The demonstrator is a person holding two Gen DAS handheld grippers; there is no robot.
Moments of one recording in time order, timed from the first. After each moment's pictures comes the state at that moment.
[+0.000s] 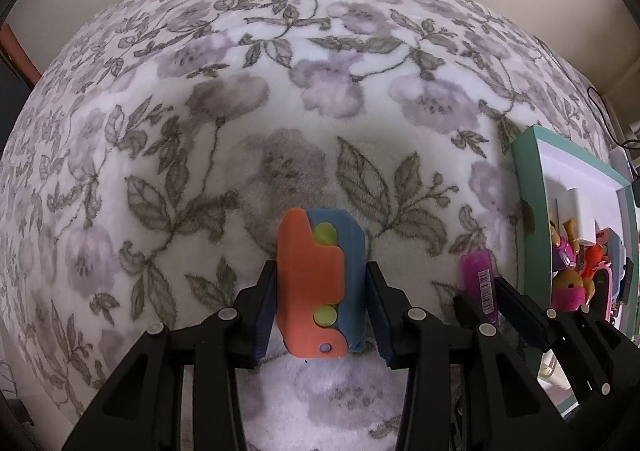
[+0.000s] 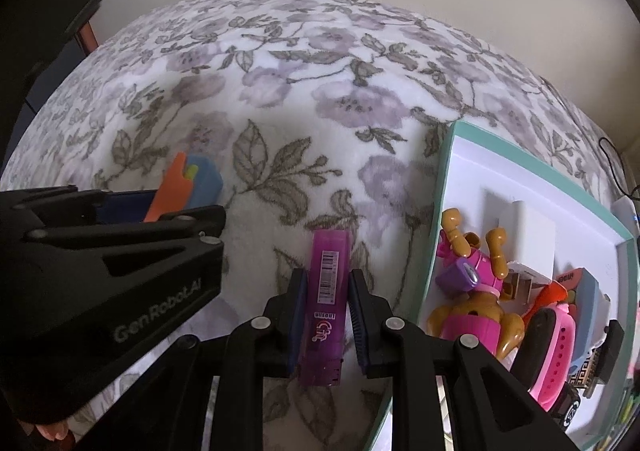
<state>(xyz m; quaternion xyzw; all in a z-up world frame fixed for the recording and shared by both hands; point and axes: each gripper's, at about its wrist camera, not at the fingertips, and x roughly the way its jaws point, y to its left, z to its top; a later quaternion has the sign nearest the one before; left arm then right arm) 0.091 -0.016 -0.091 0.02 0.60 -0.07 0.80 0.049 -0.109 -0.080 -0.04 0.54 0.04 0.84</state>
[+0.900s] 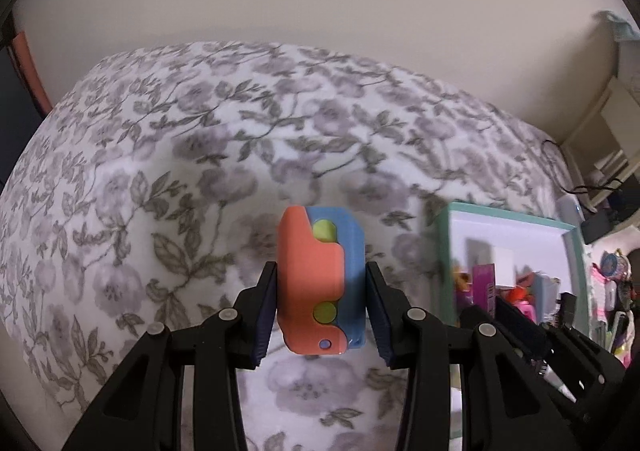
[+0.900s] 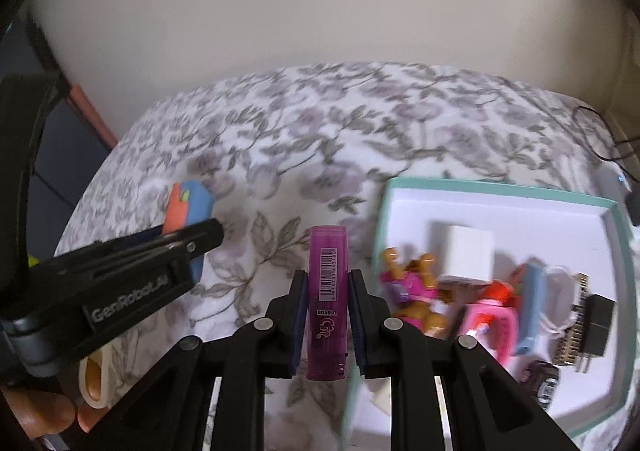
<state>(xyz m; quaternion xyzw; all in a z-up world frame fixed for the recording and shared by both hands) 0.085 -0.031 -0.004 -0.02 0.51 -0.10 0.85 0.025 -0.167 -0.007 0.10 0.47 0.05 0.88</state>
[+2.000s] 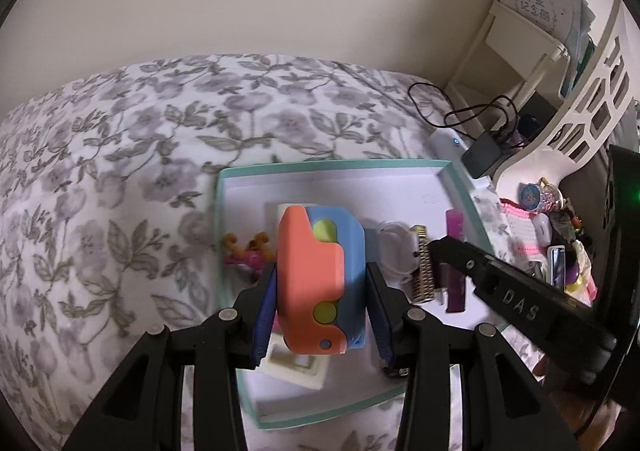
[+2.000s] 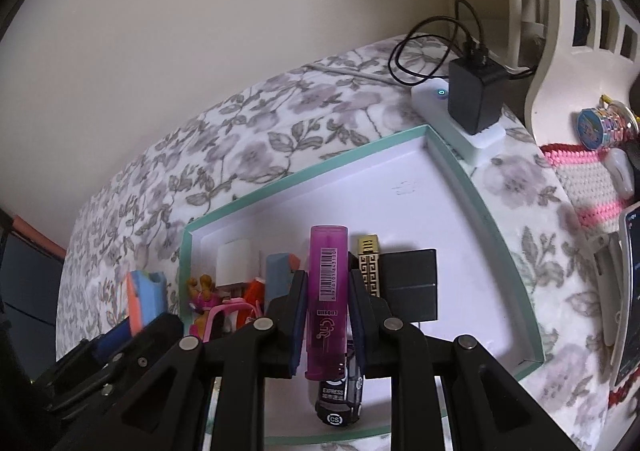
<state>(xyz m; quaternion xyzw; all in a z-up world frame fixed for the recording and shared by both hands) 0.020 -0.178 0.011 0.02 0.50 -0.26 0.83 -0.032 -0.344 -0.012 0.24 0.46 -0.11 0.85</state>
